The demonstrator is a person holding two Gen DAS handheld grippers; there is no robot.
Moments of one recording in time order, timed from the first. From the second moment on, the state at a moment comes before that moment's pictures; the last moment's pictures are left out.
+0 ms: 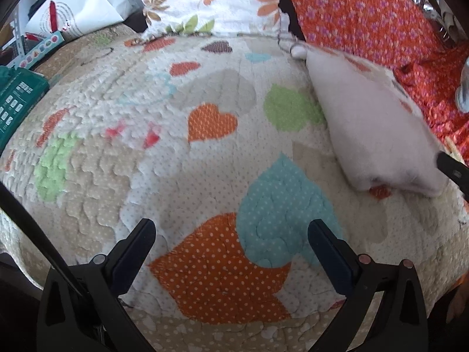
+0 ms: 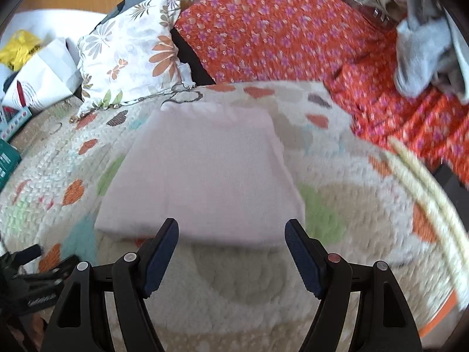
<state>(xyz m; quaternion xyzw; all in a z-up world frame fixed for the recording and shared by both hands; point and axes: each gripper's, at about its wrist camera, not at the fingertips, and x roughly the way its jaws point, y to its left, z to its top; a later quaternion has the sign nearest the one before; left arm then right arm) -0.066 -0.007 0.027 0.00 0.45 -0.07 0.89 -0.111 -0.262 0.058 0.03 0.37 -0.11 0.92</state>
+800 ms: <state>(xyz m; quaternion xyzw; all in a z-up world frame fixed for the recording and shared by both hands) -0.094 -0.031 0.064 0.02 0.39 -0.12 0.91 -0.128 -0.277 0.010 0.05 0.44 -0.12 0.89</state>
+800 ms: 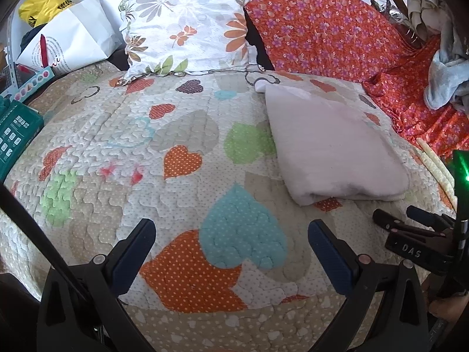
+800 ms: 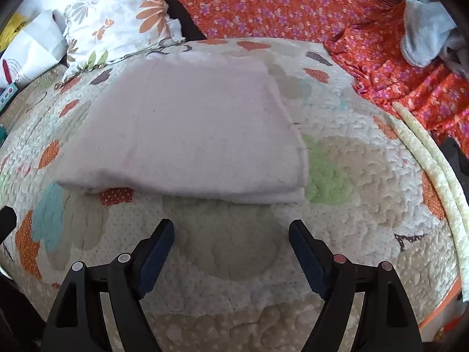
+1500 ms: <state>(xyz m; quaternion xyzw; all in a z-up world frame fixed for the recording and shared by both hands) -0.090 -0.055 0.058 0.02 0.41 -0.13 0.90 -0.133 -0.275 0.020 -0.01 0.42 -0.16 0.89</state>
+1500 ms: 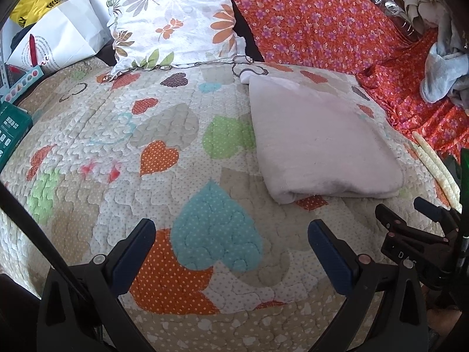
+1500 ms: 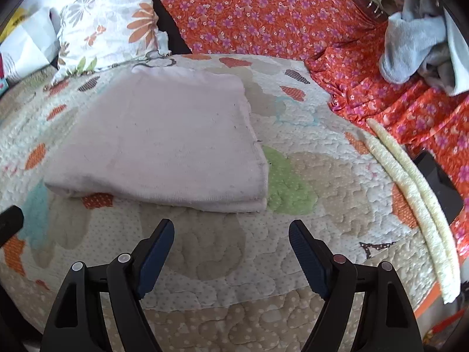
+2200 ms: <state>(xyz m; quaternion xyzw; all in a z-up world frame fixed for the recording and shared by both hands) -0.086 -0.057 0.039 0.04 0.43 -0.11 0.89 -0.131 -0.271 0.016 -0.05 0.45 -0.20 0.87</state>
